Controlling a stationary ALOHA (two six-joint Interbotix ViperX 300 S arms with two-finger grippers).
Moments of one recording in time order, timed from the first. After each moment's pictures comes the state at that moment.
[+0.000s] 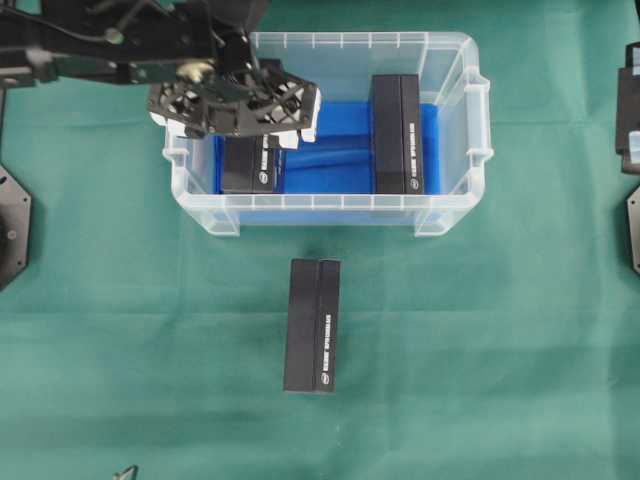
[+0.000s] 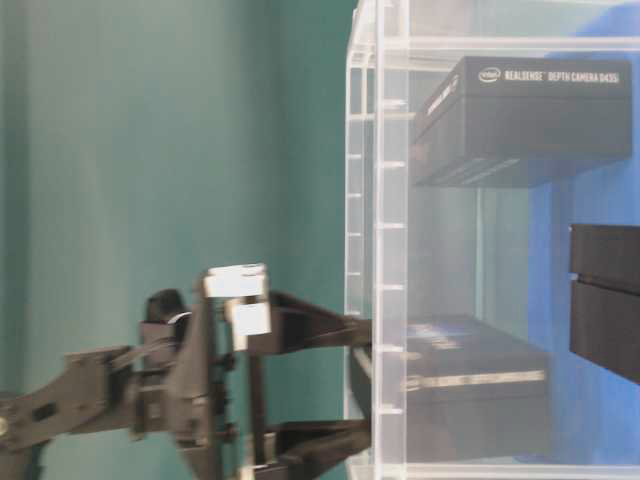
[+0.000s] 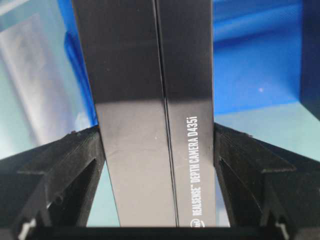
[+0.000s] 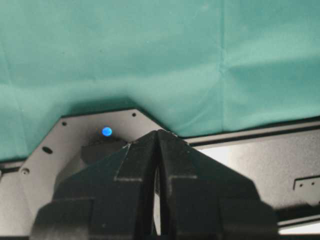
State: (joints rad) left arm 0.19 0.05 0.12 0.07 1.20 -1.27; right arm 0.00 -0.72 0.59 -0.17 1.54 0.20
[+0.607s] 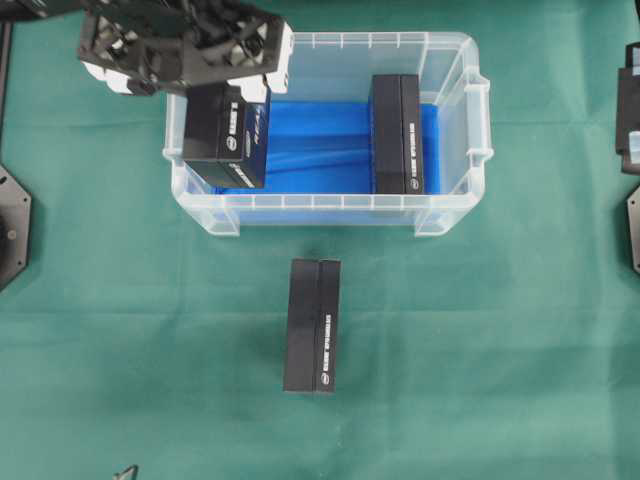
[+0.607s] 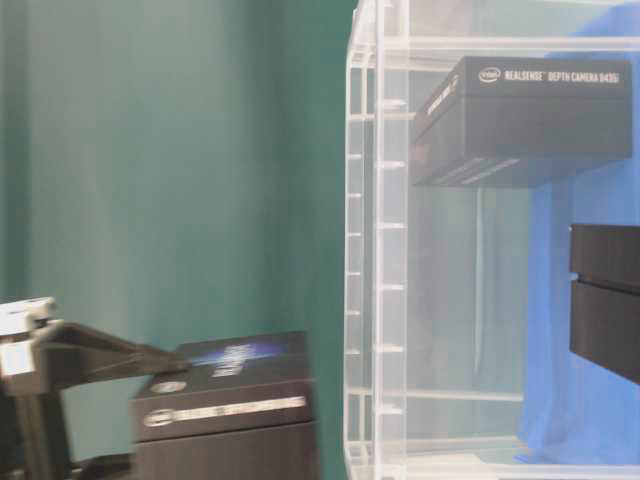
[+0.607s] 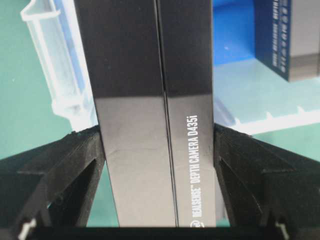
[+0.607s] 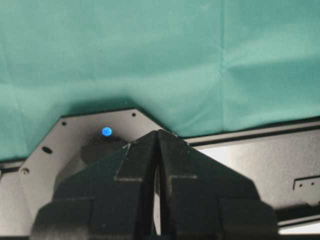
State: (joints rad) left arm 0.19 -0.06 -0.15 0.07 1.51 -1.26; right arm 0.00 -0.72 0.59 -0.17 1.54 0.20
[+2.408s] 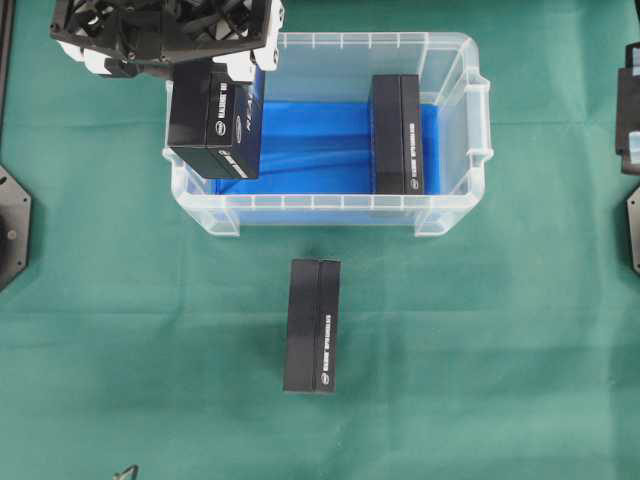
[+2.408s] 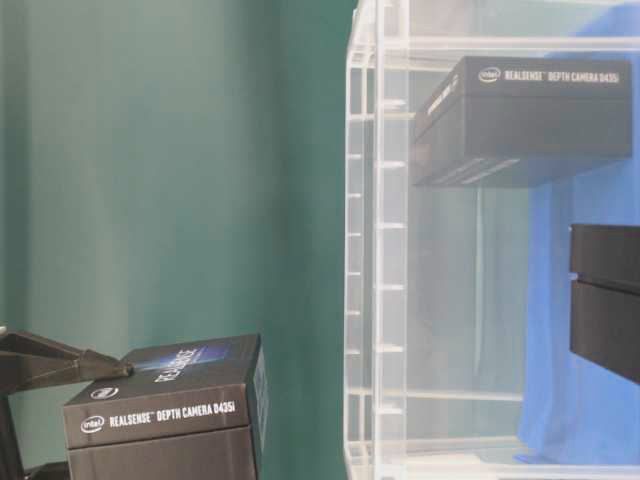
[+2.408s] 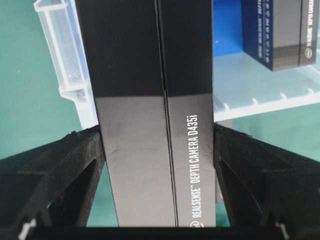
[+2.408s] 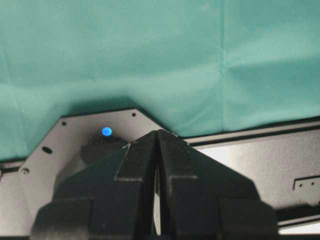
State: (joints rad) left arm 0.19 -0.06 -0.23 0.07 1.58 -1.26; right arm 0.00 -0.72 0.59 -0.17 1.54 0.20
